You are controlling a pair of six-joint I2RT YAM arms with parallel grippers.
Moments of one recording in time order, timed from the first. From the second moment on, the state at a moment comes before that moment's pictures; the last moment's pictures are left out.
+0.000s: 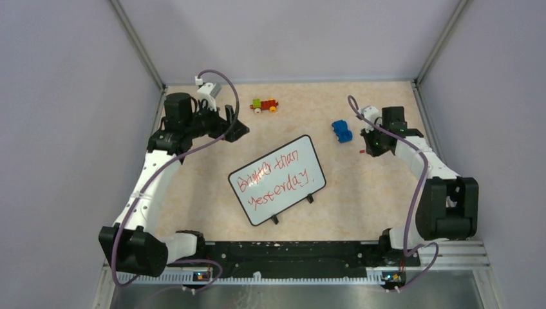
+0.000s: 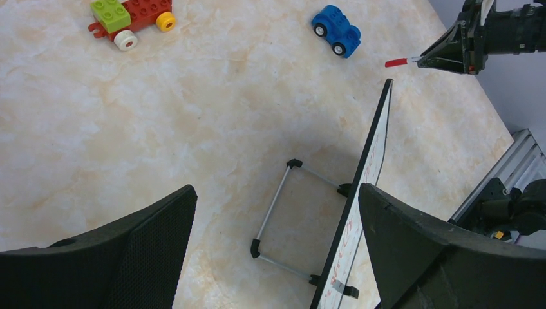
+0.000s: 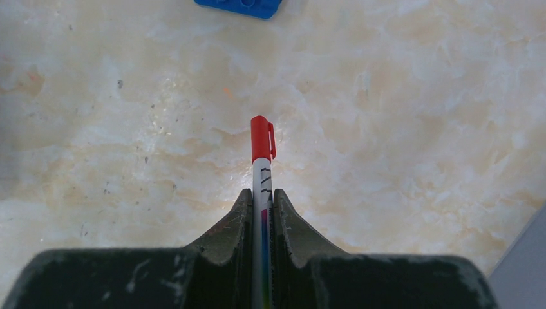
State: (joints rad) left arm -0.13 1.21 1.19 -0.45 0.61 -0.13; right arm 0.04 1.43 1.01 -0.53 -0.15 -0.44
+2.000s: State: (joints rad) left arm 0.24 1.54 1.35 -0.74 0.49 0.22; right arm -0.14 1.40 1.18 -0.59 -0.54 -0.26
